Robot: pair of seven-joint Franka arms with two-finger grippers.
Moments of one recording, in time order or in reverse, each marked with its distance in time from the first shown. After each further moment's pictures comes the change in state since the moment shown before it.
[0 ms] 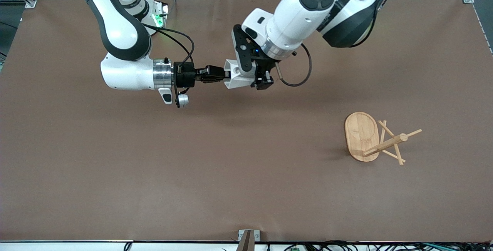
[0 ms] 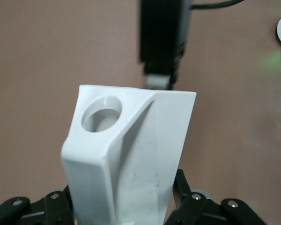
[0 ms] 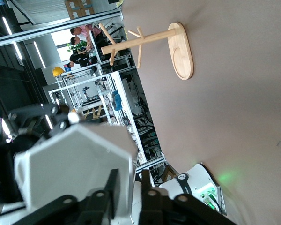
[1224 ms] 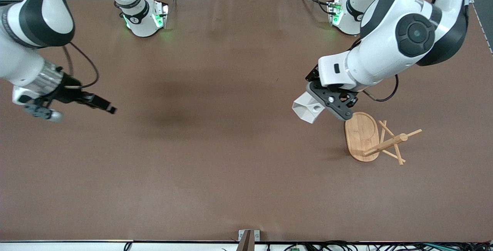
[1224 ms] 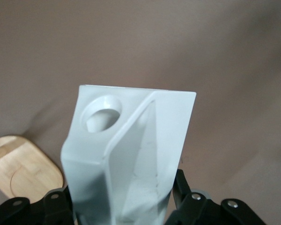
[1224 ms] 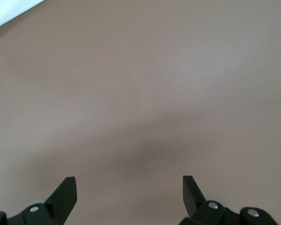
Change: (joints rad) left arm 0.279 -0.050 0.008 0.010 0.079 -0.250 -0.500; right arm -0.061 -0.192 -0.482 0.060 -1.307 -0.084 0.452
